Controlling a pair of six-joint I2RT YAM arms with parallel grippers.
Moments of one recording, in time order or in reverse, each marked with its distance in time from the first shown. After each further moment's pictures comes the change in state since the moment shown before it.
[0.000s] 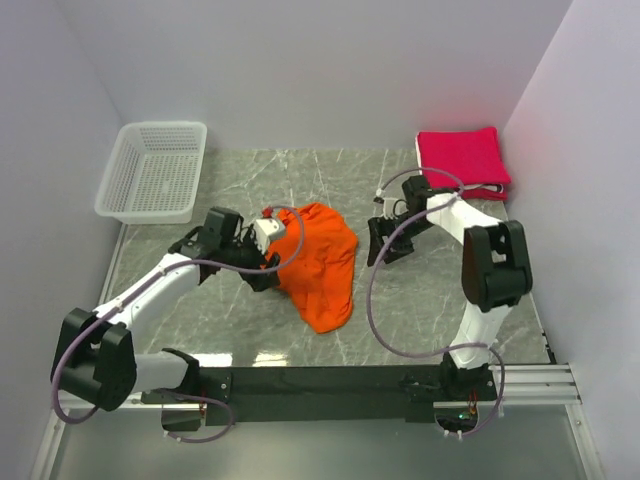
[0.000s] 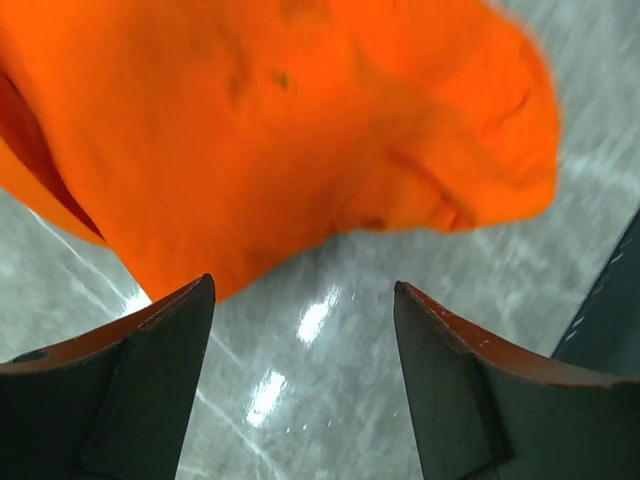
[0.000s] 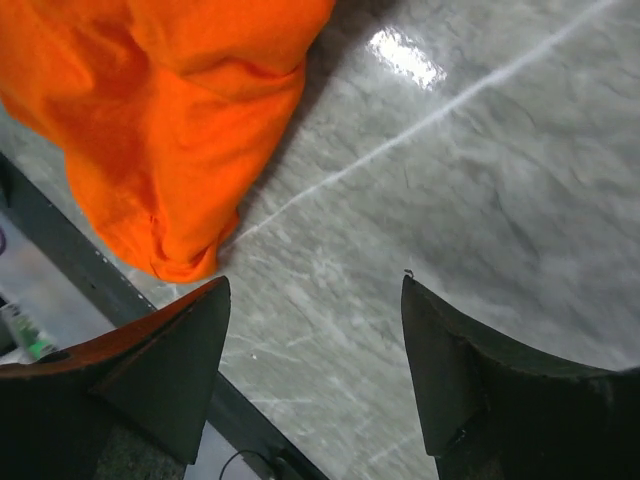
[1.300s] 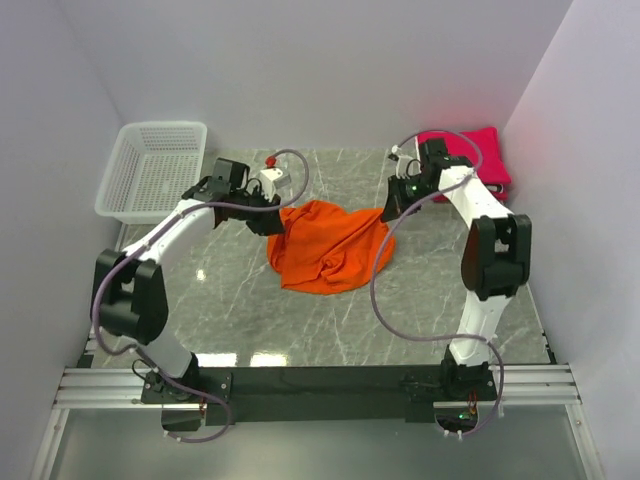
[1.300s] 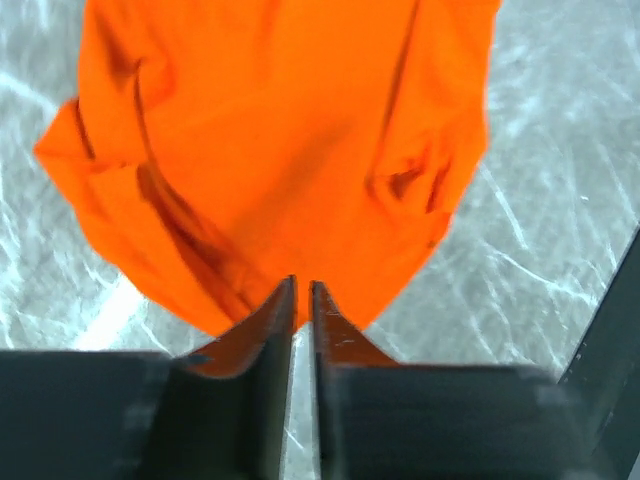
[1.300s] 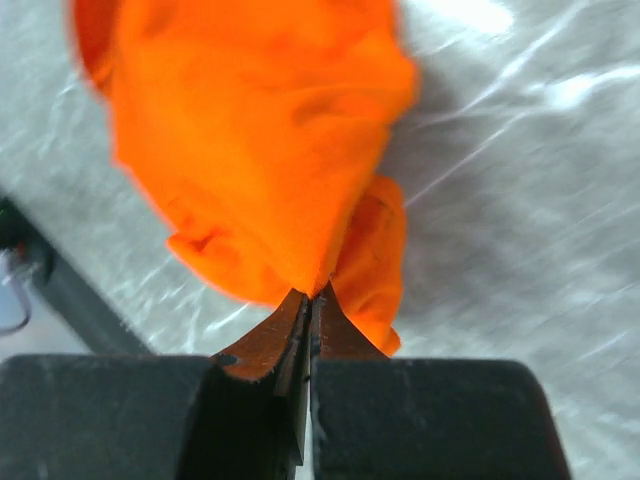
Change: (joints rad) left arm 0.049 0.336 0.431 -0.083 0.101 -0.050; right arm -0.086 0.062 0.316 -0.055 -0.045 0.021
